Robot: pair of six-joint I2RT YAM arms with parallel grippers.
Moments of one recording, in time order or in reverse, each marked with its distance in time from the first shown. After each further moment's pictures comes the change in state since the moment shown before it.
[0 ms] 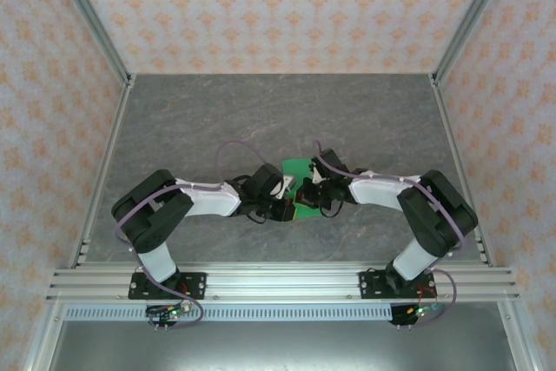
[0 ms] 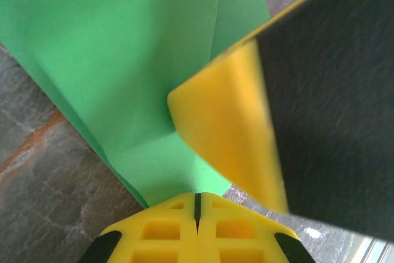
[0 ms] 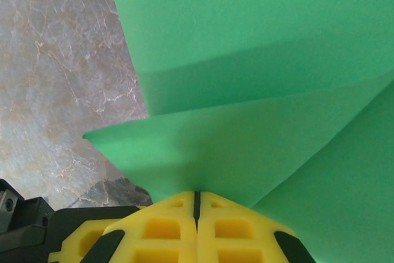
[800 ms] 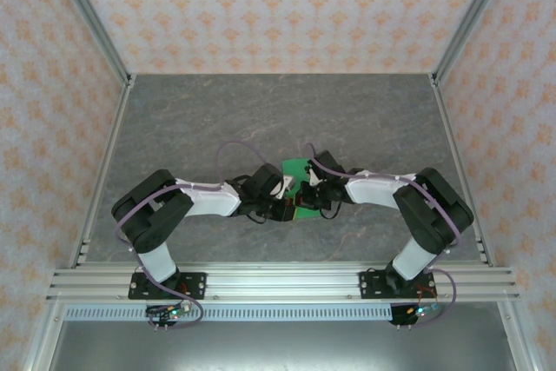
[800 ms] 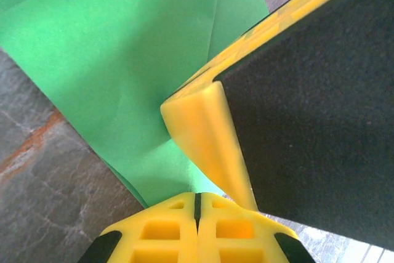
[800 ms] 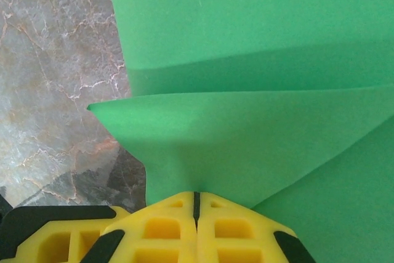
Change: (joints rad) left arm 0.000 0.000 -0.001 0.001 0.000 0.000; right arm 0.012 0.028 0.027 -0.050 0.049 -0.134
